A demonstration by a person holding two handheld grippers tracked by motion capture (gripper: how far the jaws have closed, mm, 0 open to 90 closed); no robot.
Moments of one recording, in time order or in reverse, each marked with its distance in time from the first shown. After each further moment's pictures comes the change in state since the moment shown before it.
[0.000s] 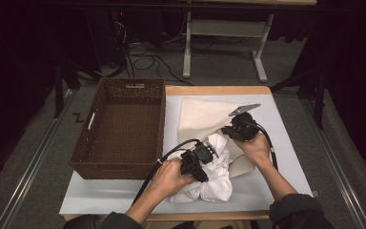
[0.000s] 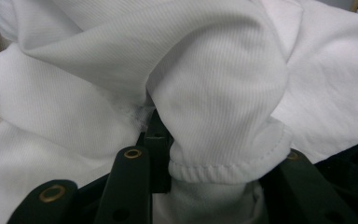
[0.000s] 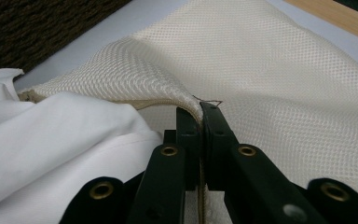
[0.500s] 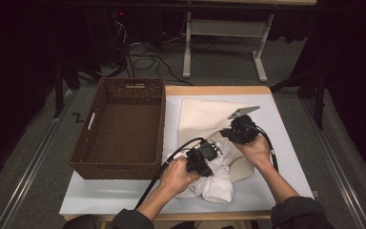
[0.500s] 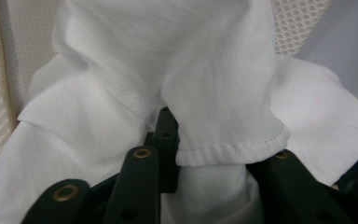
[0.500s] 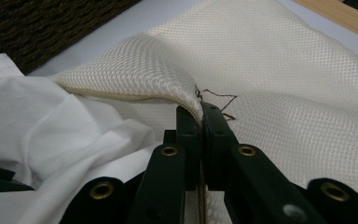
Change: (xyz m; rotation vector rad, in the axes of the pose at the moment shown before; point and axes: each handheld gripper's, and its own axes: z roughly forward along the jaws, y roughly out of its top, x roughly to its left) left arm 0.003 0.012 0.018 -0.069 0.086 -0.002; right arm 0.008 -0.003 -0.005 0.001 0.018 -0.037
